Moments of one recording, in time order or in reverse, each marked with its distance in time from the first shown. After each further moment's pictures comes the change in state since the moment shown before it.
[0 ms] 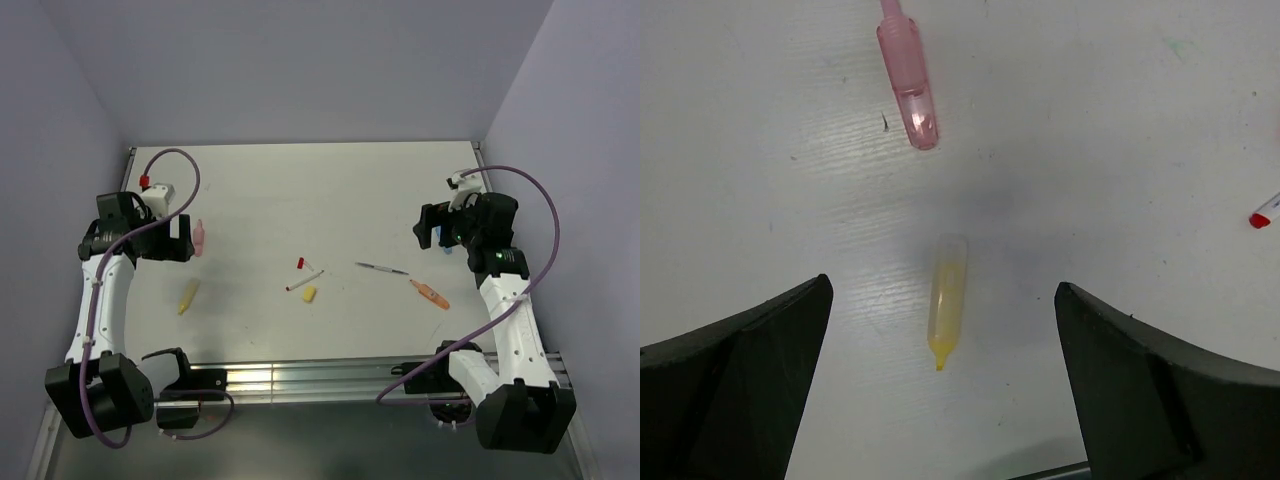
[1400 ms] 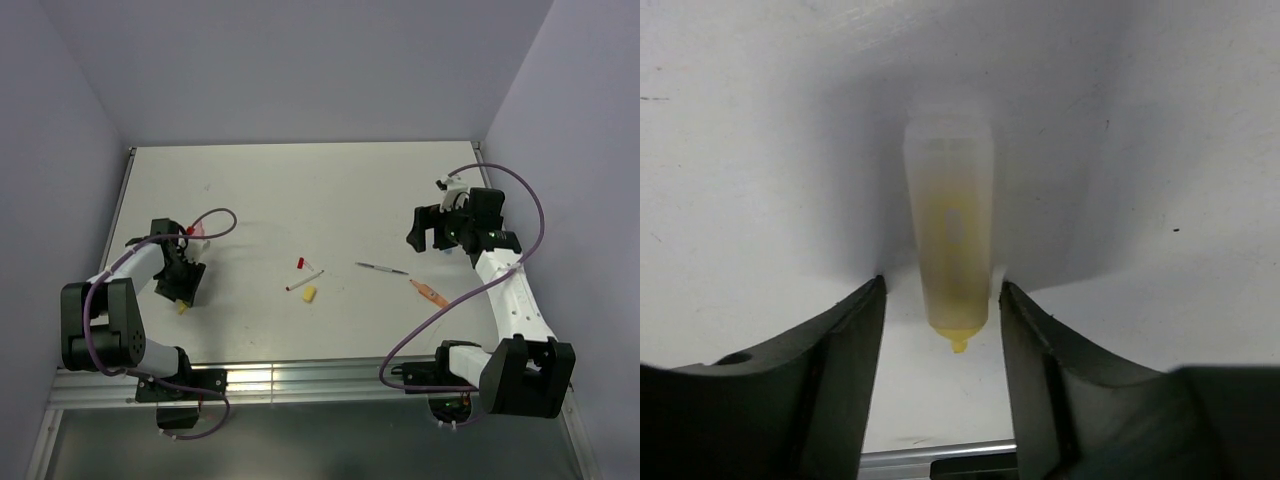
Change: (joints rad) left arm -0.131 0.328 -0.245 0.049 -0.284 0.135; right arm 0.000 0.192 0.032 -0.087 -0.047 -0.019
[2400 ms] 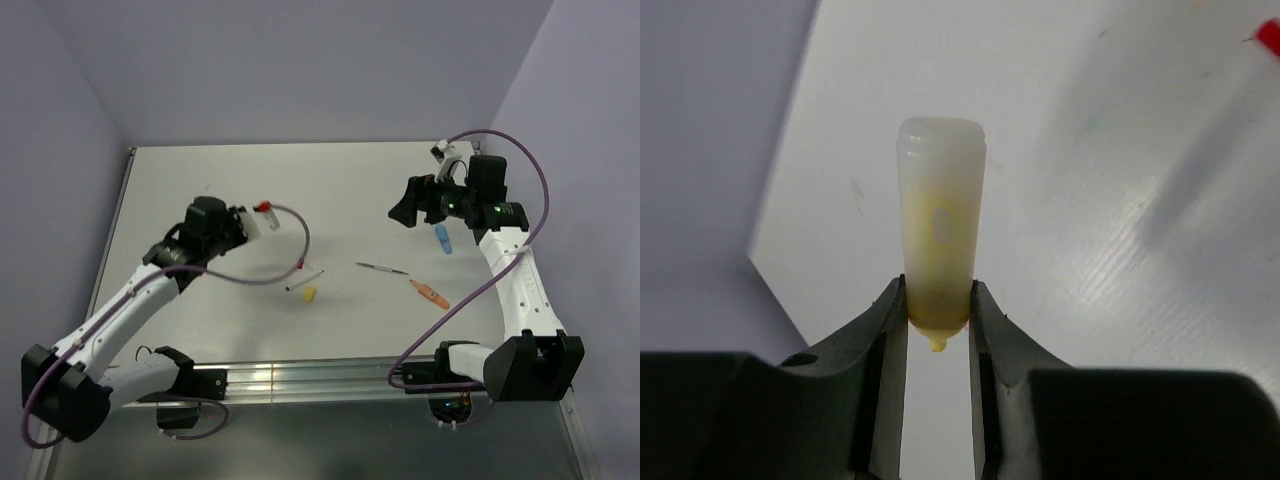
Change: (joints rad) left arm -0.484 -0.285 0.225 0.255 -0.079 0.319; right arm 0.076 0.071 0.295 -0.117 -0.211 0.137
